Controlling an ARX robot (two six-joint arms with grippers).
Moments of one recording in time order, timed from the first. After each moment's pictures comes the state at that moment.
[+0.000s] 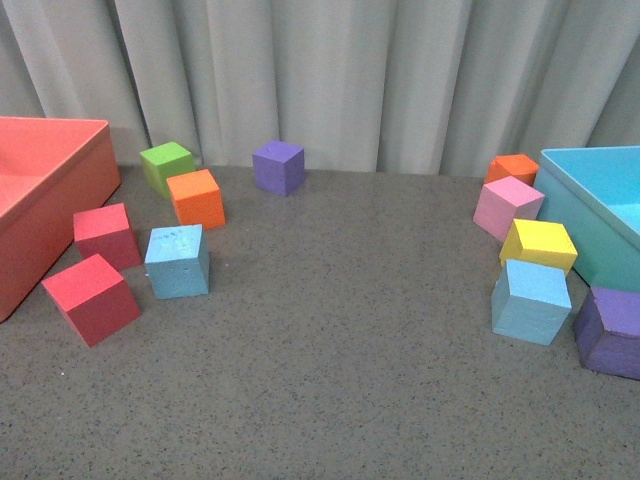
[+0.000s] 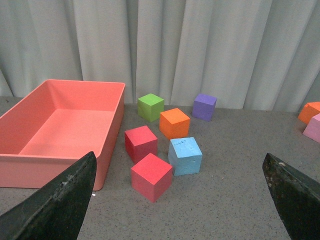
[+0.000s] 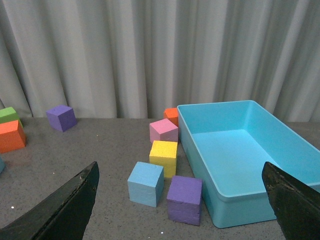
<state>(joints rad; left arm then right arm) 0.00 0.00 0.02 0.00 0.00 0.00 0.00 0.00 0.00 0.00 0.00 0.00</state>
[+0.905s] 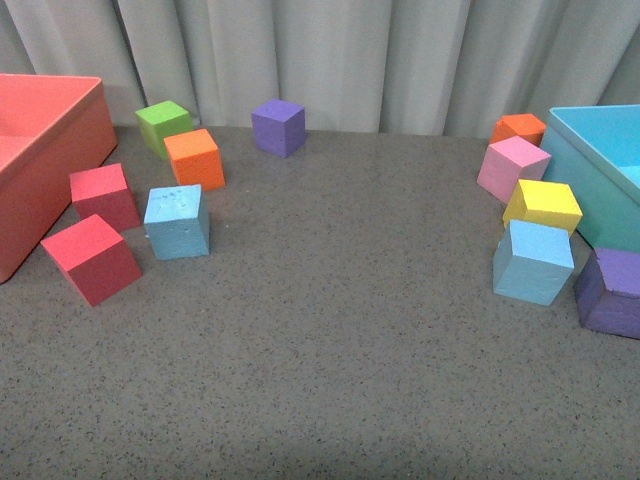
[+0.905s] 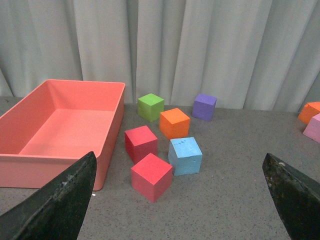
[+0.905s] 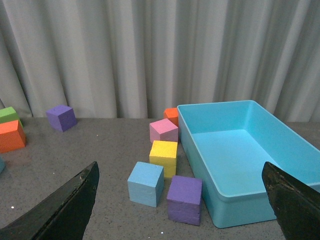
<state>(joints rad) 0.00 0.00 0.02 0.00 0.00 0.00 0.00 0.00 0.00 0.00 0.00 0.00</state>
